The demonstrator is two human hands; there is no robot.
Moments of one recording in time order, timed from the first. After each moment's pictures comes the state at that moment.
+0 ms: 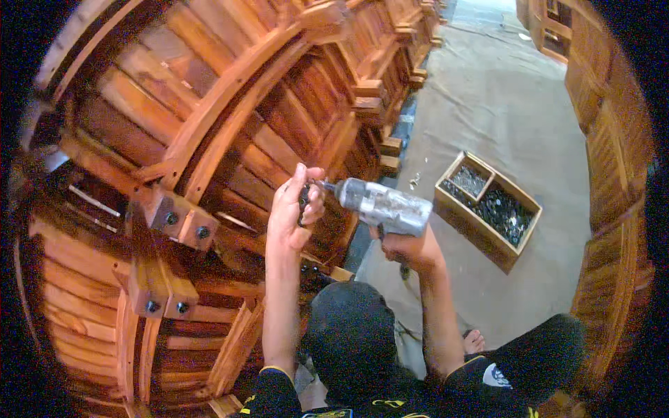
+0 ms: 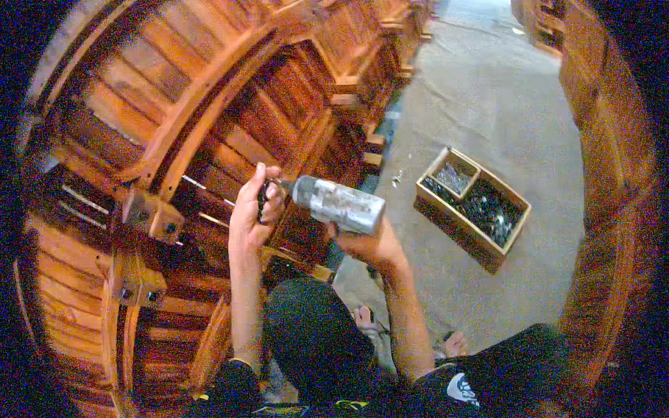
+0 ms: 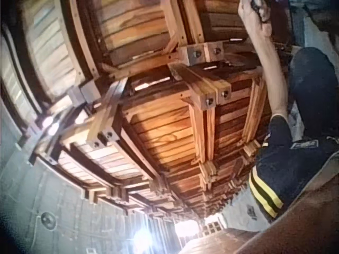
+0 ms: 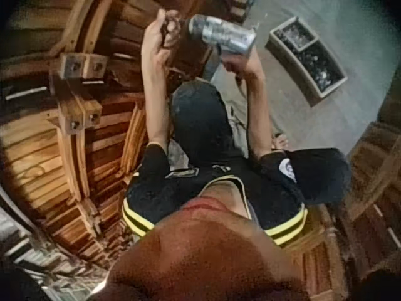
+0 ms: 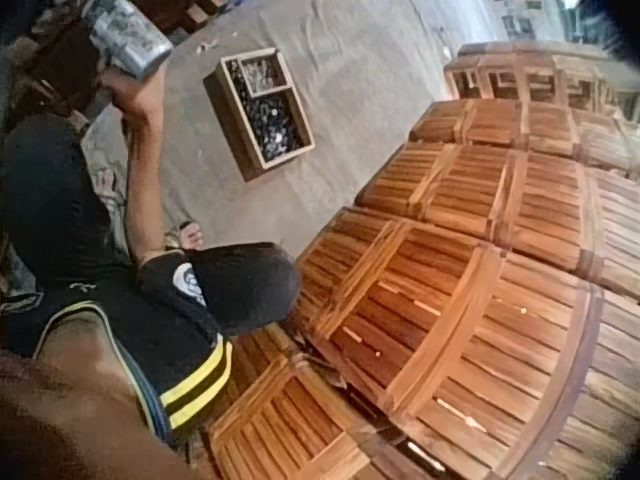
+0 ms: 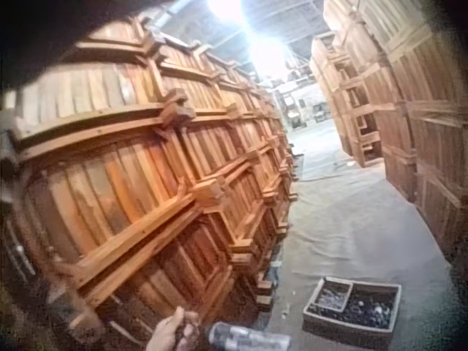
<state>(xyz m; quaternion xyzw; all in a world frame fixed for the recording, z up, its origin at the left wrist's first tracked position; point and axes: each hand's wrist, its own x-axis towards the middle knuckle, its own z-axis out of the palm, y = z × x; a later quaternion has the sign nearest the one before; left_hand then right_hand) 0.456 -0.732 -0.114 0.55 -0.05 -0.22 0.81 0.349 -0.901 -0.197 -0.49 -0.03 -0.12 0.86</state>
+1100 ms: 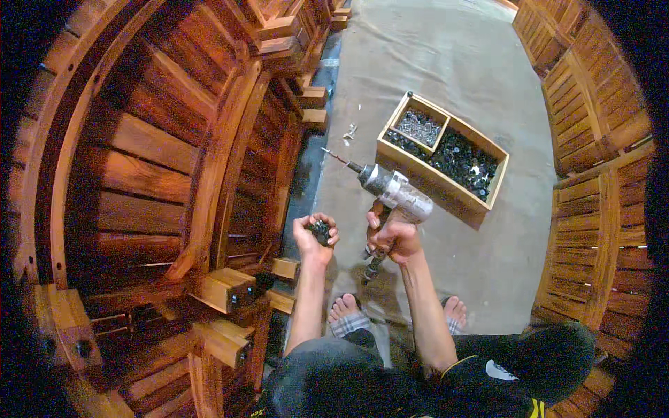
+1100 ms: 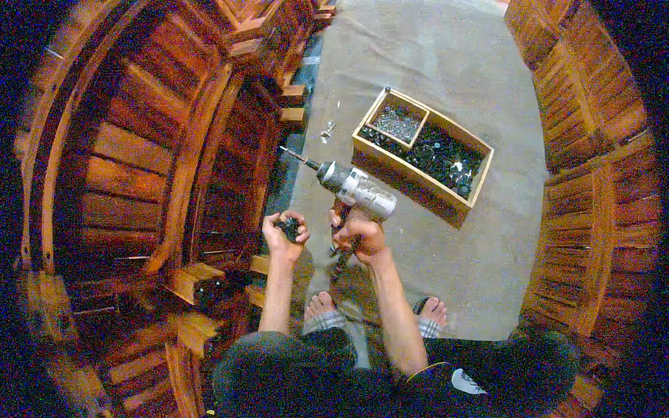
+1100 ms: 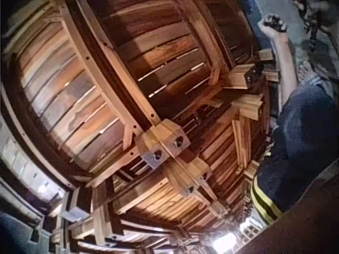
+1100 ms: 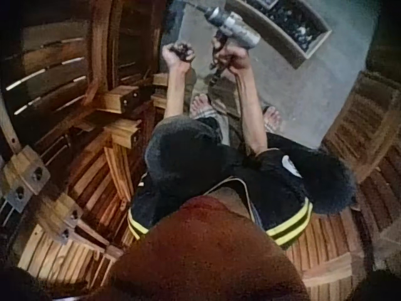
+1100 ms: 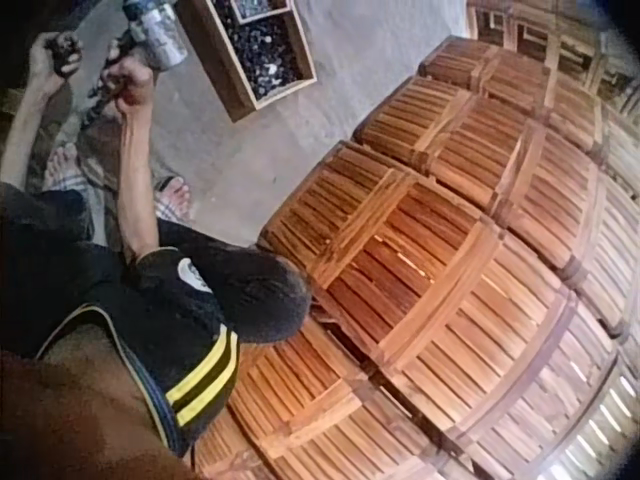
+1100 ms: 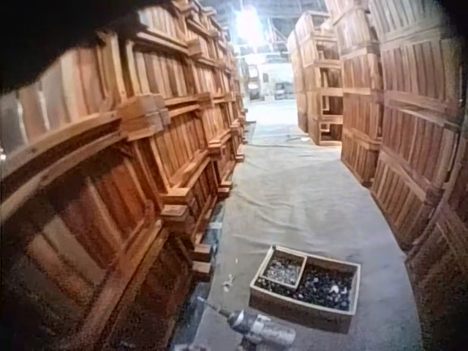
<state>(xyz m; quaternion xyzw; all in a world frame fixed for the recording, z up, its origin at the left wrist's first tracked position) 0.474 -0.826 -0.397 0.33 0.23 -0.35 0.85 0.369 -0.987 -0.355 -0.27 0.12 -0.04 0.96</state>
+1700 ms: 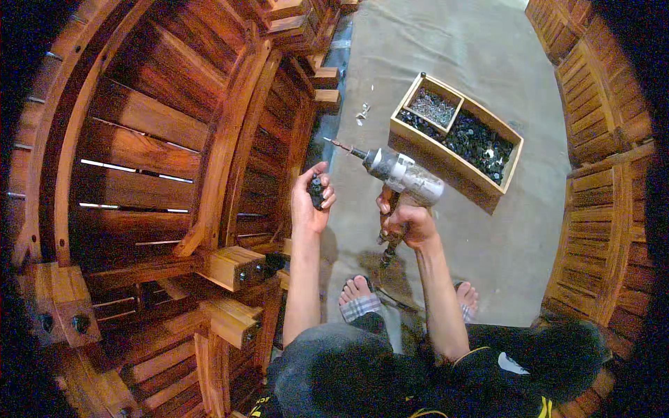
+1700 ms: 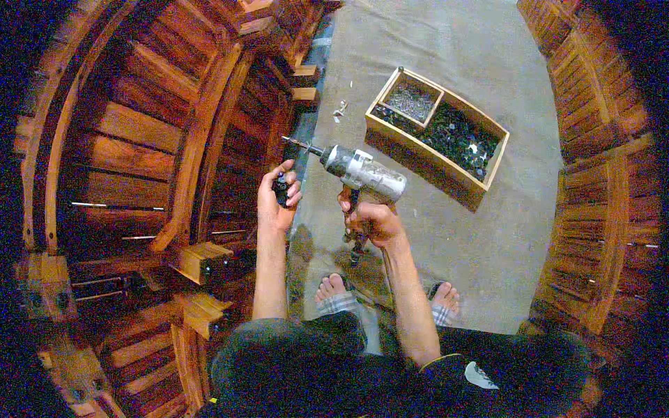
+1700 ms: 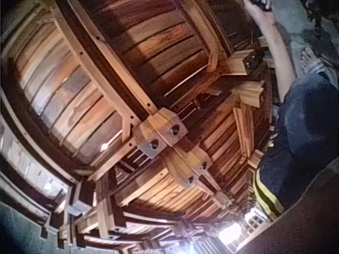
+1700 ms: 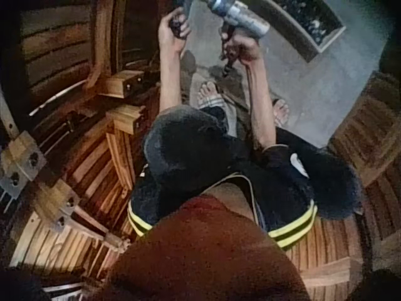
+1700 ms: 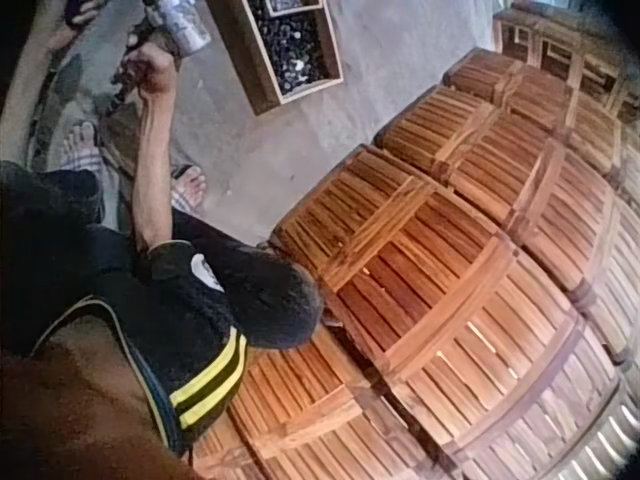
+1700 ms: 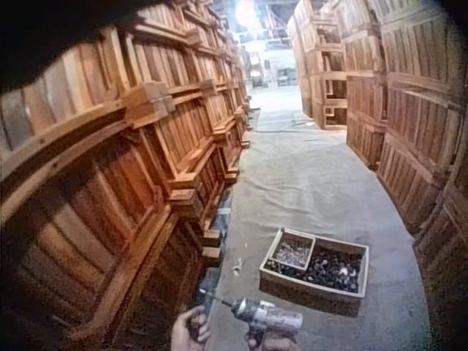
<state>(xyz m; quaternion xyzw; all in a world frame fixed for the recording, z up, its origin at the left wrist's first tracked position) 0.518 -0.854 -0.345 0.36 0.11 -0.36 0.85 0.369 -1.016 -0.350 -0.31 0.10 -0.01 0.94</state>
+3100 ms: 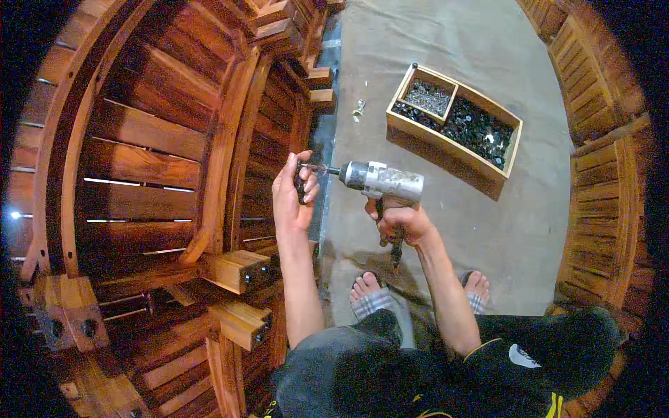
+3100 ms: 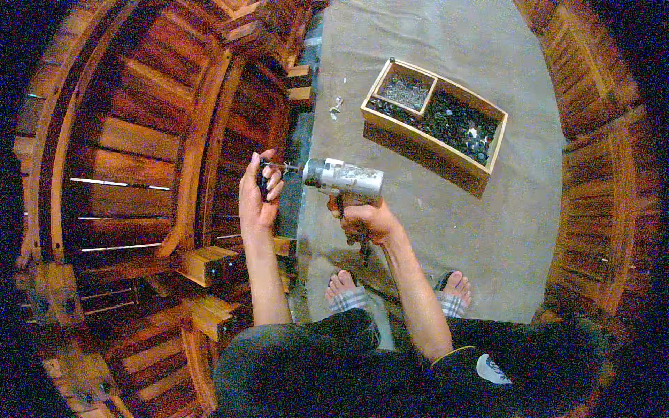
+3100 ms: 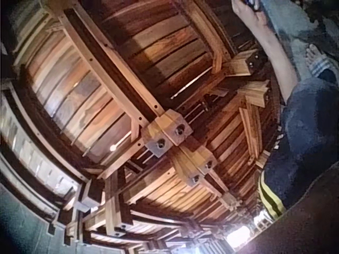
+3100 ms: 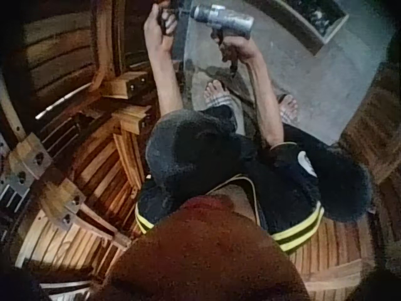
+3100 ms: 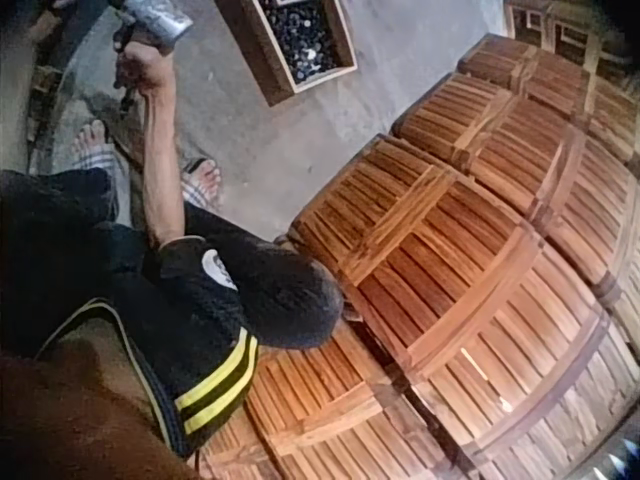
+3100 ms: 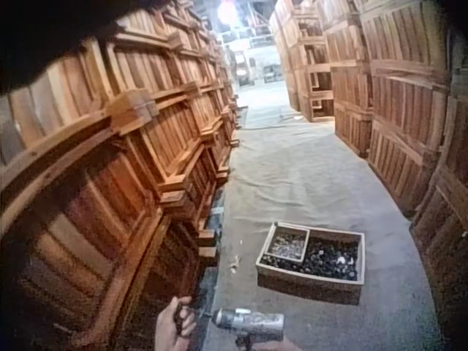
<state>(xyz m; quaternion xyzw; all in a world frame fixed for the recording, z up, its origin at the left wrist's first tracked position) 0.544 -0.922 -0.272 0.45 0.03 -0.31 0.84 0.385 -1.071 -0.326 -0.35 0.13 0.02 0.93</state>
